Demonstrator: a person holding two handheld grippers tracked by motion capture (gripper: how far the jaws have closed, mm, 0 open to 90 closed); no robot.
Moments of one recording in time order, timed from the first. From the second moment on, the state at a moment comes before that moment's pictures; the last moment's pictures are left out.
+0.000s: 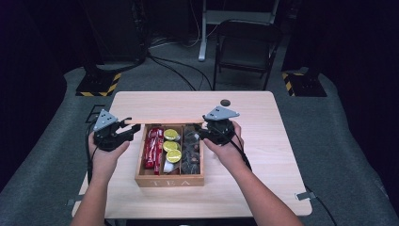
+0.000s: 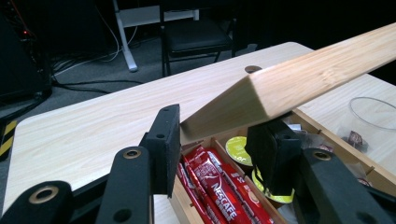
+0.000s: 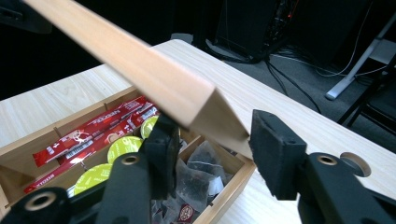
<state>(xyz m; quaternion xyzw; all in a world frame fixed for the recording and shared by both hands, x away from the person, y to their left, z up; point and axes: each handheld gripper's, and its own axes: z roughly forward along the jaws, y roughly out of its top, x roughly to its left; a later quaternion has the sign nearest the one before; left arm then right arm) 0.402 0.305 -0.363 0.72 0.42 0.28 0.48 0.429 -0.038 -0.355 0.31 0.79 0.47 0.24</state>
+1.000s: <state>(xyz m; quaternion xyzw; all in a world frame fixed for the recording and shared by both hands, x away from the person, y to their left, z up) 0.388 0.299 -0.357 0.72 0.42 0.30 0.46 0.425 -0.045 -0.357 0.28 0.80 0.48 0.24</state>
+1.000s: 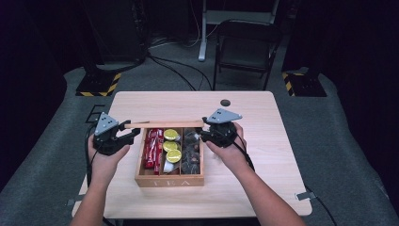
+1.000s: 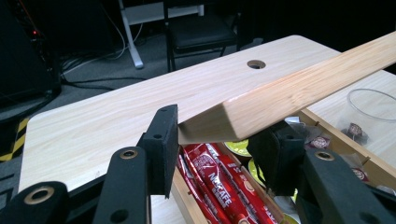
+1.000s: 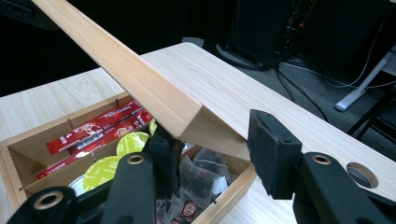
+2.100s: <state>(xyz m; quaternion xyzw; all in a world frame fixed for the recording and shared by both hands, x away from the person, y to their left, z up) 0.359 0.305 -0.378 0.74 0.41 0.28 0.45 0.401 -0.055 -0.378 0.28 0.80 0.49 0.21</state>
